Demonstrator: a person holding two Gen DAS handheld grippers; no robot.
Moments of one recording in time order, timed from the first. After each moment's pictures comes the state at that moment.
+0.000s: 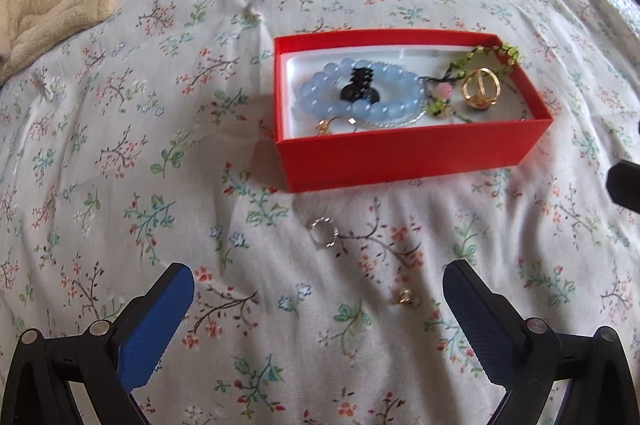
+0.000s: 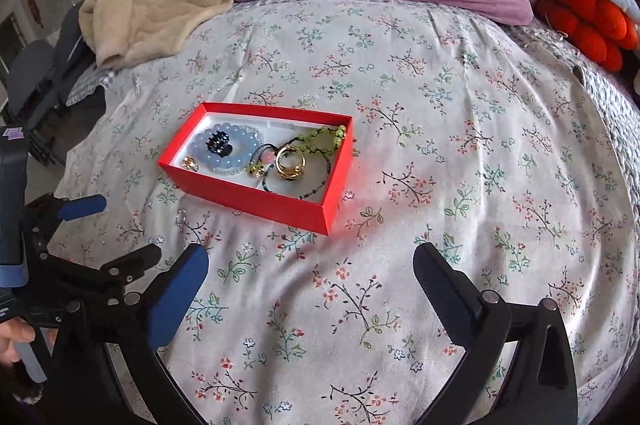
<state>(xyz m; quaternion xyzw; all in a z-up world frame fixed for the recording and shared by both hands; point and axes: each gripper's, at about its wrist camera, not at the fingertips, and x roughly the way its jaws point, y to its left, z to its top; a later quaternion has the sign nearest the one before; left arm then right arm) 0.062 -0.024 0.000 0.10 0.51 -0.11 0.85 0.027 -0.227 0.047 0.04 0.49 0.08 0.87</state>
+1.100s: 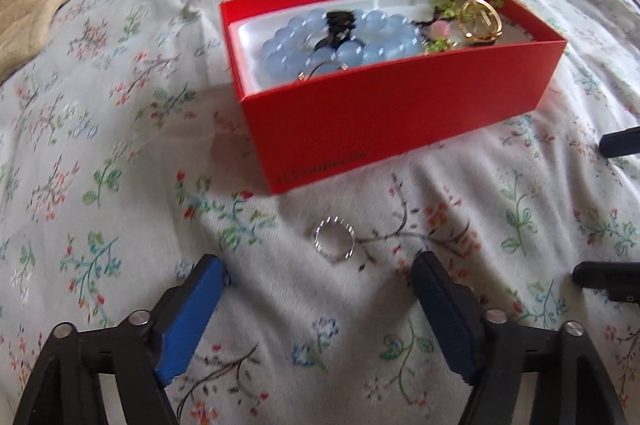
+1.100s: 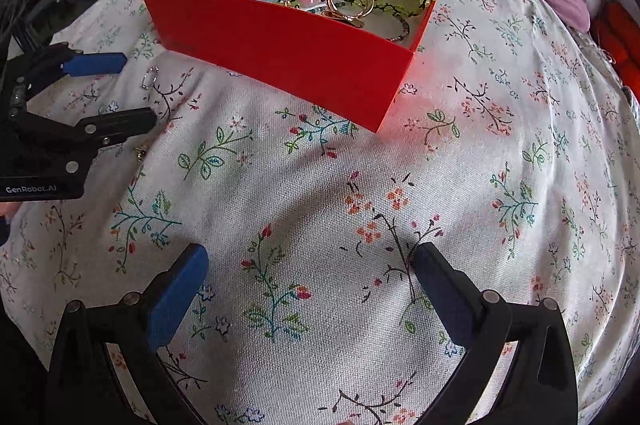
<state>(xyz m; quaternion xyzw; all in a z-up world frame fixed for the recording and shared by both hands) 0.078 -0.018 -0.058 0.15 0.45 -0.23 0.85 0.016 -0.188 -0.051 -0.09 0.57 0.12 0.81</state>
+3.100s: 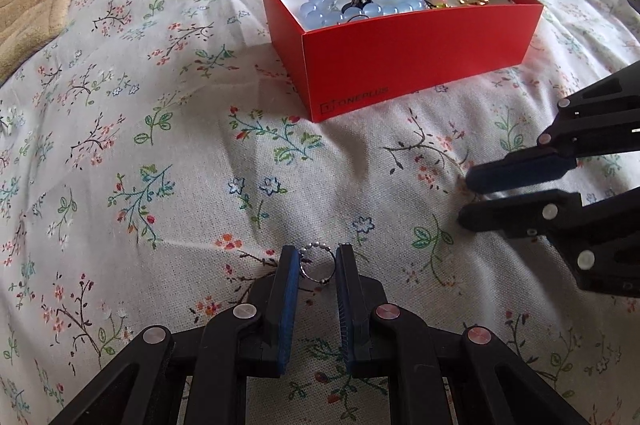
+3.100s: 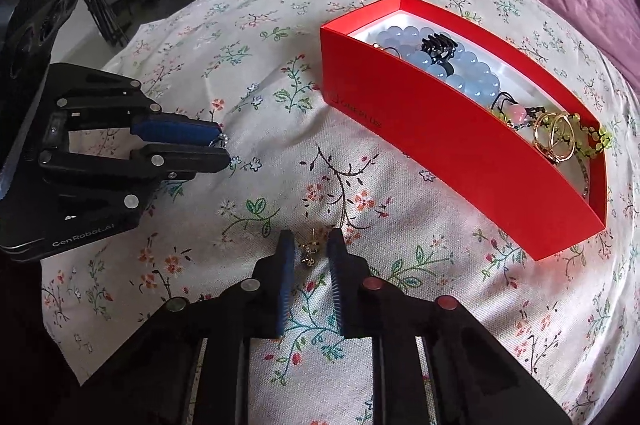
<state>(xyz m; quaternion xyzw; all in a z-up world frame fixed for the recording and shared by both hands) 0.053 0.019 -0.048 0.17 0.47 -0.23 0.83 0.031 -0.087 -0.042 -0.09 0.52 0.26 0.81</state>
